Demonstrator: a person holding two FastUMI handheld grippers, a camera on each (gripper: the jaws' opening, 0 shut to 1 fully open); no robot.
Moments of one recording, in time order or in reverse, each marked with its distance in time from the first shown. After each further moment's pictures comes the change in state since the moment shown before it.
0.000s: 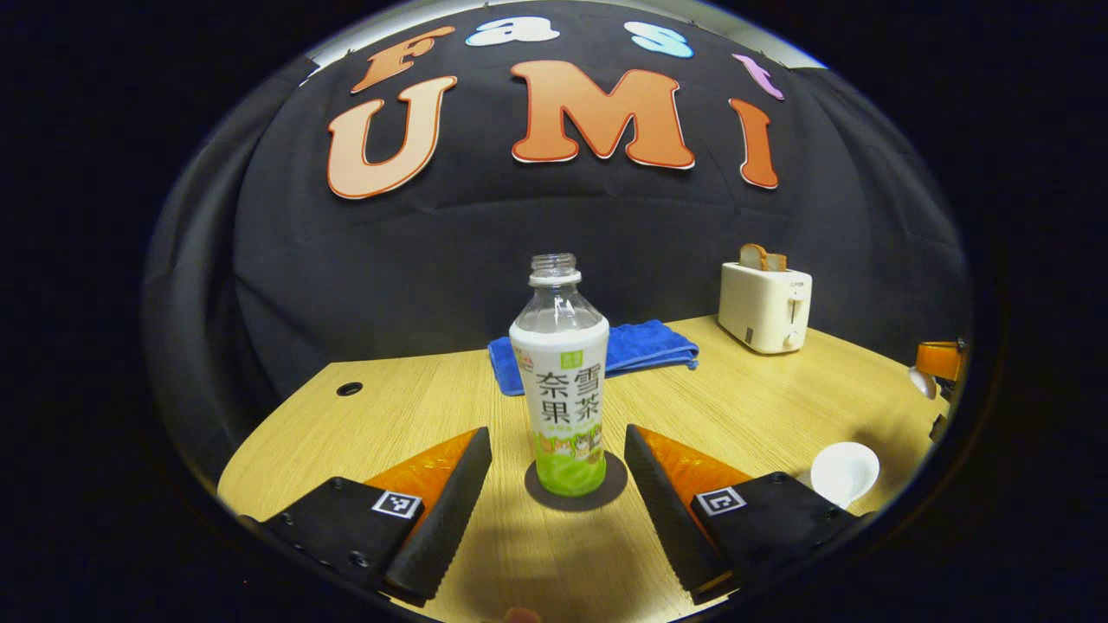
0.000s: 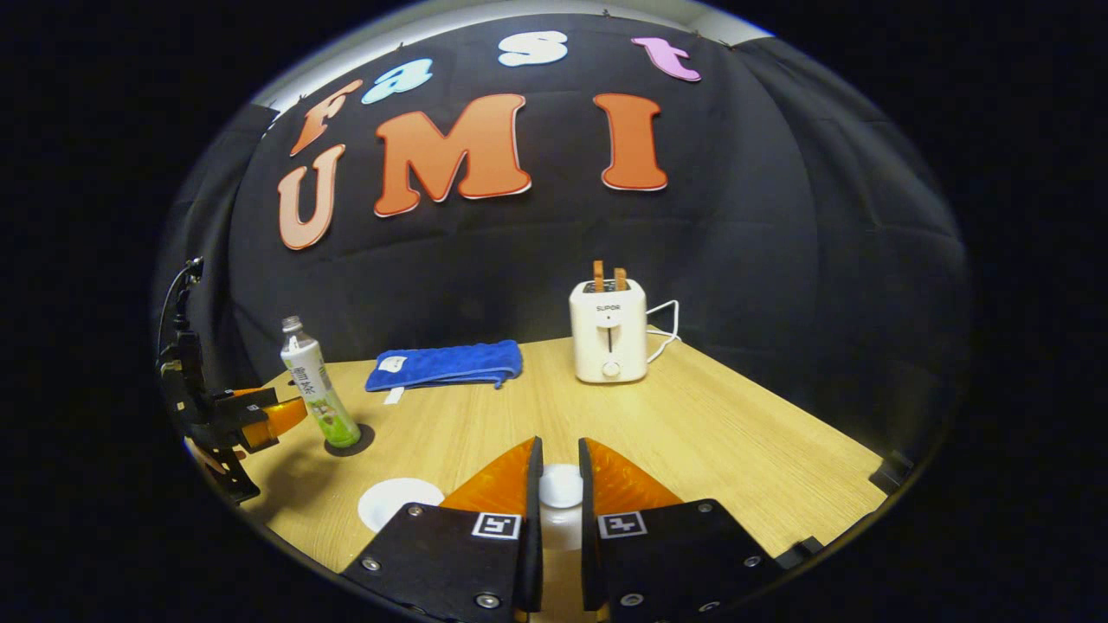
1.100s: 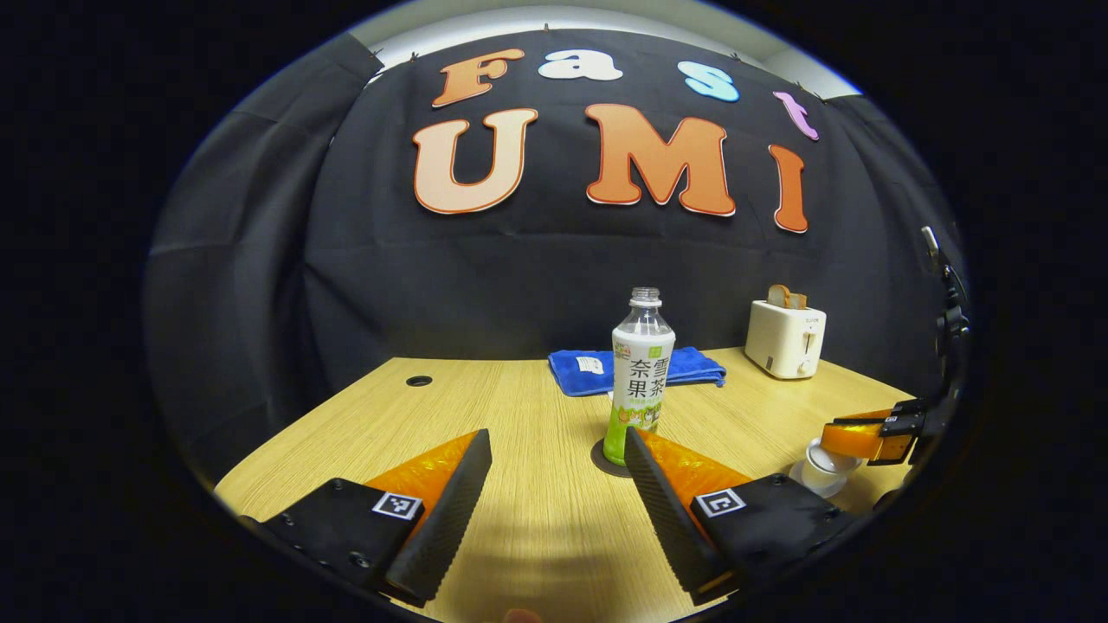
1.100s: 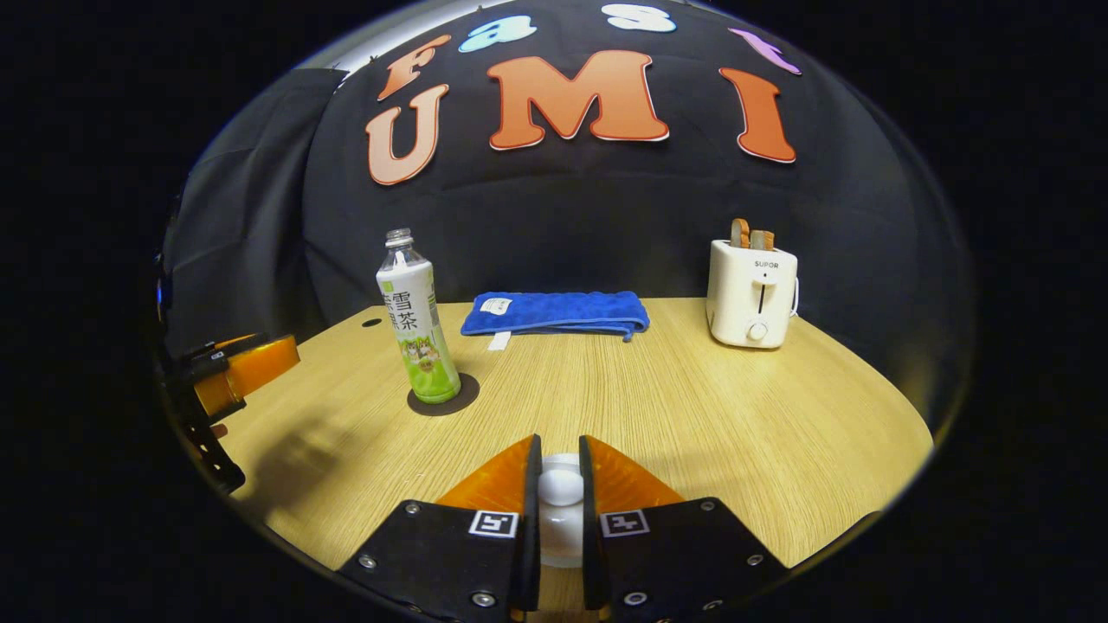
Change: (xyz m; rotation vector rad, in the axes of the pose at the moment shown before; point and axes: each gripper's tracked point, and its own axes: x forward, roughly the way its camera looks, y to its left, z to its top) left arm -0.071 0.073 -0.011 -0.098 -0.083 0.113; right arm 0.027 0.125 -0.066 -0.104 0.132 0.240
